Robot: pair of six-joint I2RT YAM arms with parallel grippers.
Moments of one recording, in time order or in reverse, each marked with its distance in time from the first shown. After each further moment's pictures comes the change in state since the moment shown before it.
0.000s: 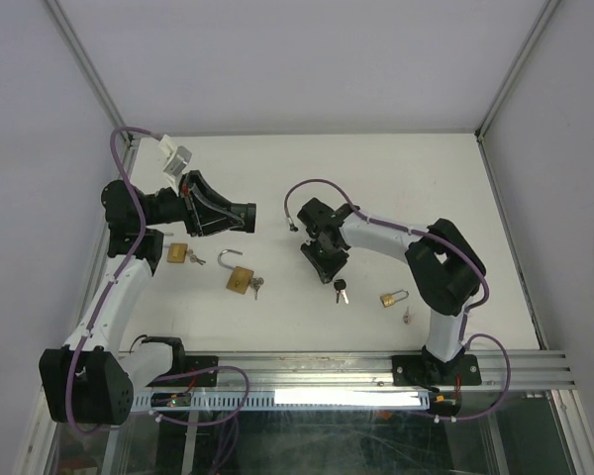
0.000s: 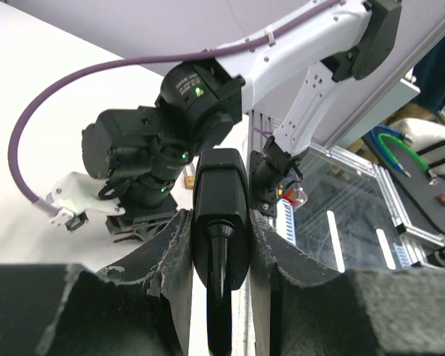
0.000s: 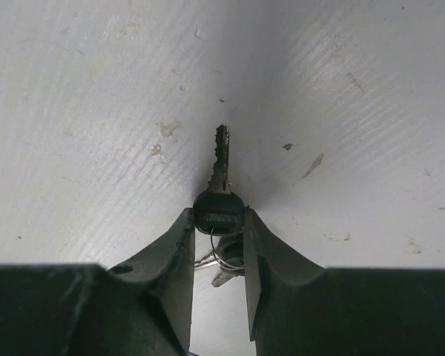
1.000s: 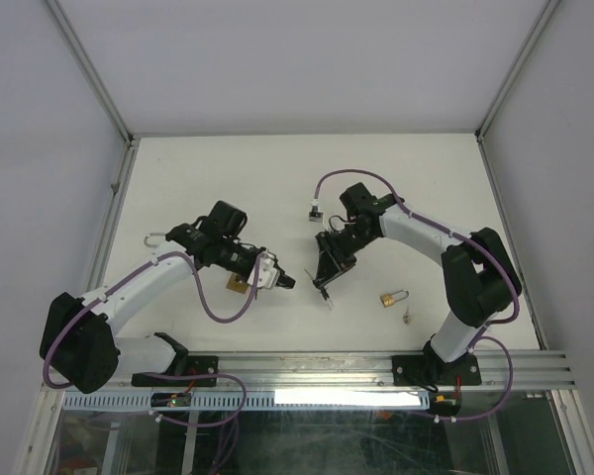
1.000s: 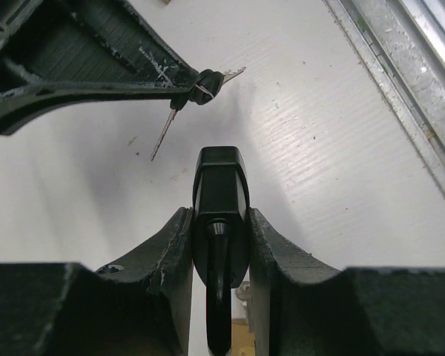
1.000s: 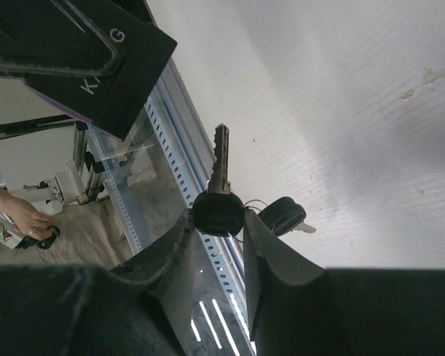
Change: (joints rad) left arm -0.515 0.193 0.090 -1.318 -0.467 2.092; right arm -0.239 -0.185 -0.129 -0.007 -0.888 -0.082
